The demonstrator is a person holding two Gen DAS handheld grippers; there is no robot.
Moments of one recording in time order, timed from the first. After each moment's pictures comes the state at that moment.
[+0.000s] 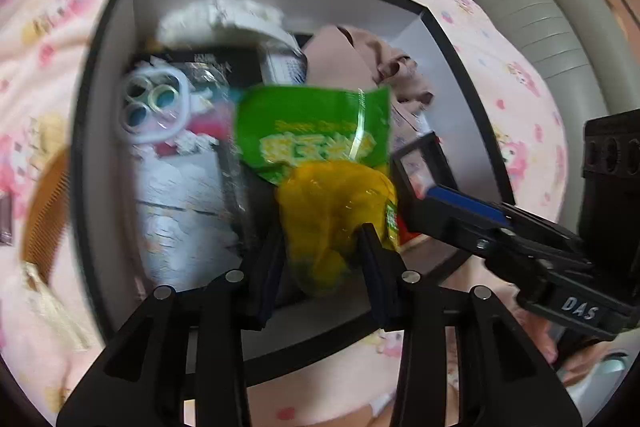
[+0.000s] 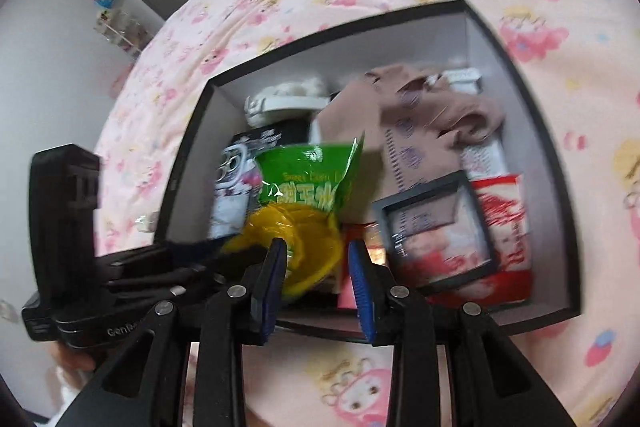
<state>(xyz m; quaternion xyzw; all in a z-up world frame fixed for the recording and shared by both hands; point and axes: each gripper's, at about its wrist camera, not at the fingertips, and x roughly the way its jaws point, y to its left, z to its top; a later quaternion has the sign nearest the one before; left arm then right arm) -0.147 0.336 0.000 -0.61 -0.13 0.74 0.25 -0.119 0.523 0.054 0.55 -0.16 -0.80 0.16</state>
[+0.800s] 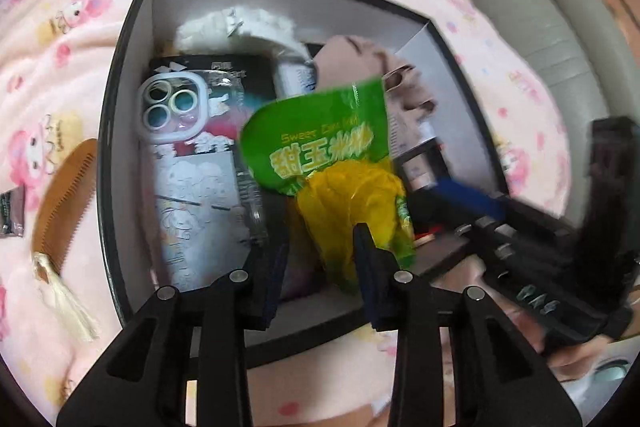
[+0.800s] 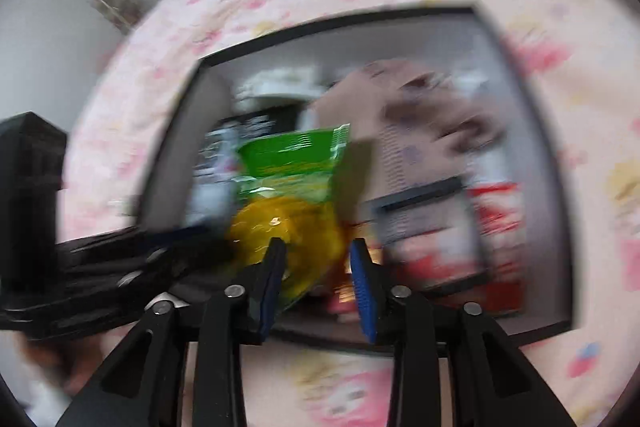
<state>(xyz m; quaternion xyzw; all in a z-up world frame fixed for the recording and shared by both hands) -0.139 0.332 0.013 -0.60 -0.11 0.76 0.22 -0.114 0.510 0.055 0.55 -0.07 -0.82 0.12</state>
